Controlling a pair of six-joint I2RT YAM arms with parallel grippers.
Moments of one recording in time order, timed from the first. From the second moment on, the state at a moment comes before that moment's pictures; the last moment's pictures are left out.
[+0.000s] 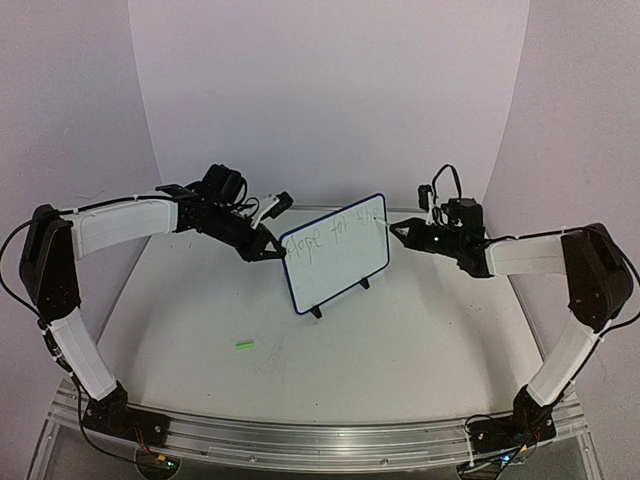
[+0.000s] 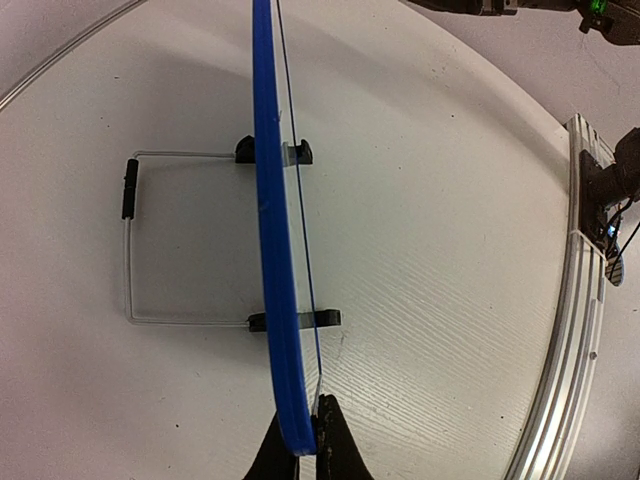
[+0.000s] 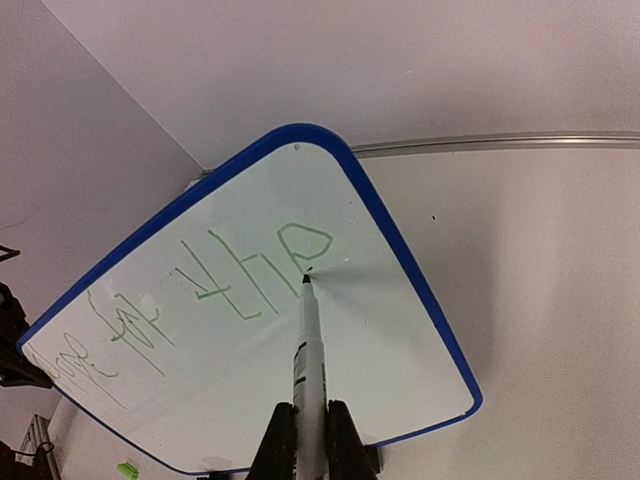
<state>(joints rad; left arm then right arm) -0.60 1.72 1.39 -0.50 0.51 0.18 0.37 1.71 0.96 0.43 -0.36 0.45</state>
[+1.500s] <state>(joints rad) -0.60 1.72 1.39 -0.50 0.51 0.18 0.37 1.60 0.86 0.41 -0.29 0.48</state>
